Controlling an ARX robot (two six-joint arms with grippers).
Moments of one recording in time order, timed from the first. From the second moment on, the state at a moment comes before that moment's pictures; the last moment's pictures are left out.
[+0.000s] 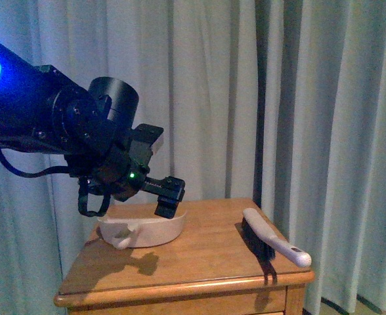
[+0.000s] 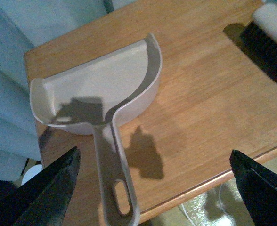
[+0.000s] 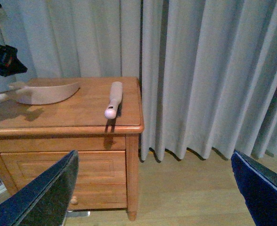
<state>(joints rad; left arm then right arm) -0.29 2.19 1.77 -0.17 -0.06 0.19 0.00 0.00 0.02 0.00 0.00 0.00</state>
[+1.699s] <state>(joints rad) -0.25 2.58 2.23 -0.47 -0.21 0.11 0.00 0.00 0.02 0.00 0.00 0.00</state>
